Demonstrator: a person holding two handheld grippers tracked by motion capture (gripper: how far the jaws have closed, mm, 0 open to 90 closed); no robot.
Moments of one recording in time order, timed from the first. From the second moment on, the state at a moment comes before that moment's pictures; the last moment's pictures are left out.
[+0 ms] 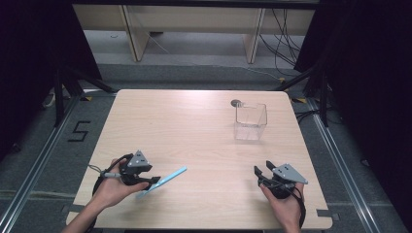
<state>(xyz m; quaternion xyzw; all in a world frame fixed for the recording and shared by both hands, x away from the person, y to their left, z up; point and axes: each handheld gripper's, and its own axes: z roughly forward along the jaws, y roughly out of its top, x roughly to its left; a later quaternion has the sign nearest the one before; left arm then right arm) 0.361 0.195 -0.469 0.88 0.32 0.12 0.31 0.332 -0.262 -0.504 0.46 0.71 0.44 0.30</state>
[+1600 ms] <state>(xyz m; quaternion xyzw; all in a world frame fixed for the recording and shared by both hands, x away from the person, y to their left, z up) 0.407 0.110 -0.474 0.98 0.20 0.01 0.03 0.332 -0.259 -0.497 0.45 0.72 0.44 0.29</state>
